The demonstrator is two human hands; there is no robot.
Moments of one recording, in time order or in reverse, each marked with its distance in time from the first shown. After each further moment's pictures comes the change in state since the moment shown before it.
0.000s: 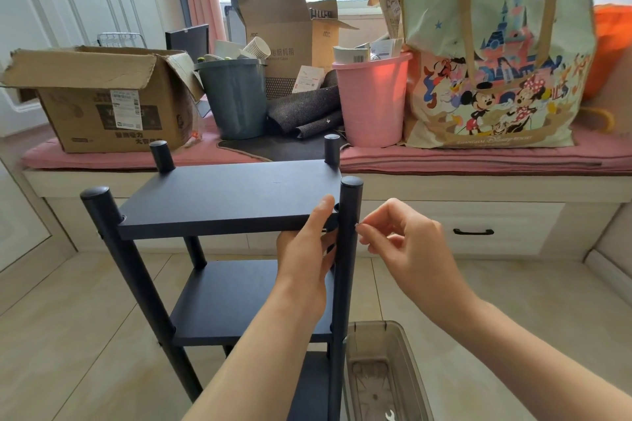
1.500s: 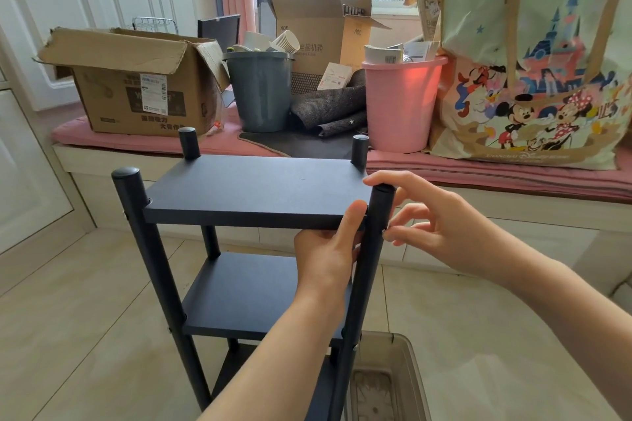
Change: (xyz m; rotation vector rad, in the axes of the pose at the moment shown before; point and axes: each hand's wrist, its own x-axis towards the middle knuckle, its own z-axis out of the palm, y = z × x) left_hand -0.001 0.003 0.012 -0.001 0.058 0.070; right_hand 0.061 0.009 -0.035 0.027 -0.551 -0.140
